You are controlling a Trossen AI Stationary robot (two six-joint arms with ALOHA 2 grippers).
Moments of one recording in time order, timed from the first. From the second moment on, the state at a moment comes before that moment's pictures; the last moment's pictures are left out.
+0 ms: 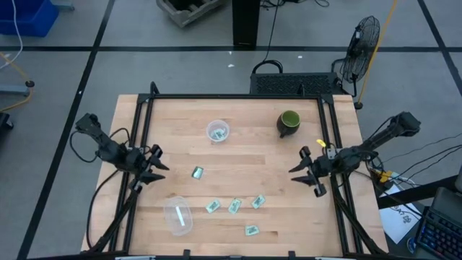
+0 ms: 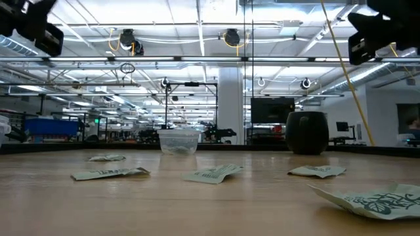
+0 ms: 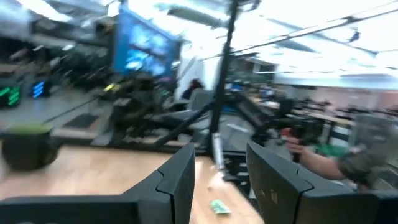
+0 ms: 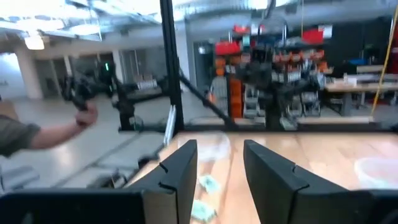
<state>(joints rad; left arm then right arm) -0.70 0.04 0.01 0.28 -0.41 -0.10 0.51 0.46 0.02 0.60 0.27 0.06</state>
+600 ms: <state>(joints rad) -0.56 0.46 0.01 0.42 -0.60 -0.51 0.51 0.32 0.02 0.41 0.53 0.06</state>
